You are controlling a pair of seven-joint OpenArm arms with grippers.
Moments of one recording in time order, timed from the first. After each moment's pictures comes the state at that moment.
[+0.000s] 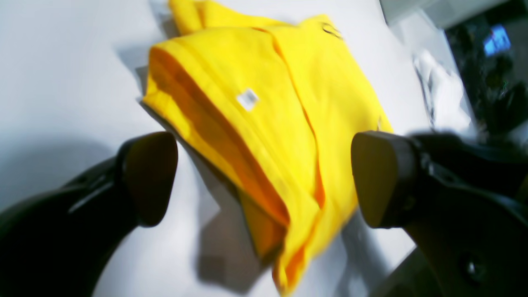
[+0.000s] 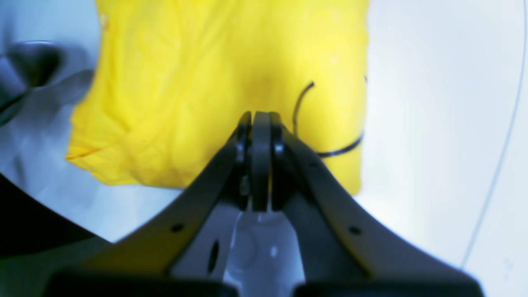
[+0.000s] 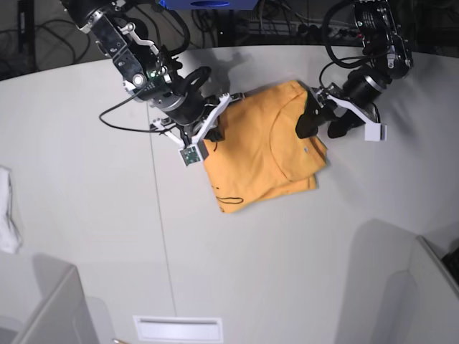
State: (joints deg) left arm 20.2 -7.0 -24.9 94.6 -55.2 -31.6 48.2; right arm -6.8 15.0 -34.6 111.5 22.3 -16.5 -48.1
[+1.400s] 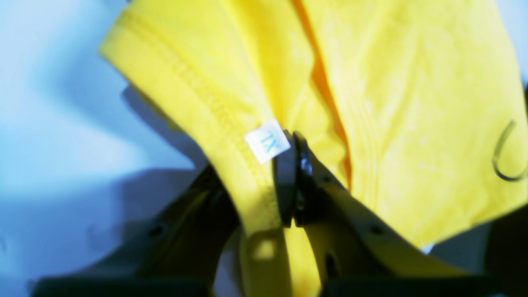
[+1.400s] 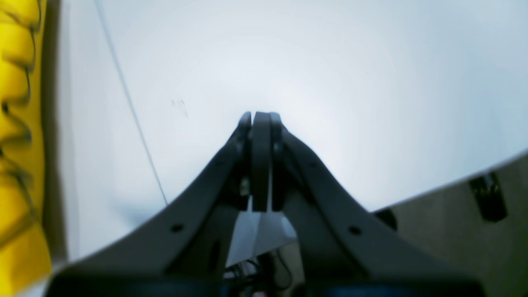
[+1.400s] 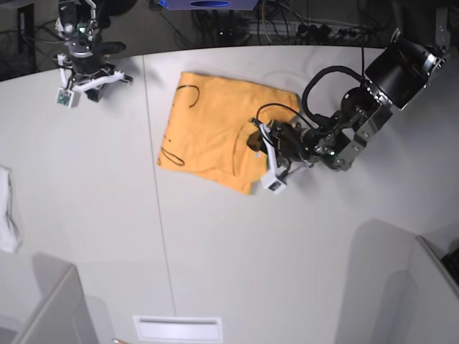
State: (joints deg) left arm -20.0 -31.4 50.1 81.9 -56.6 -7.0 46.9; right arm -37.5 10.1 6.5 111.6 22.7 -16.3 -28.1
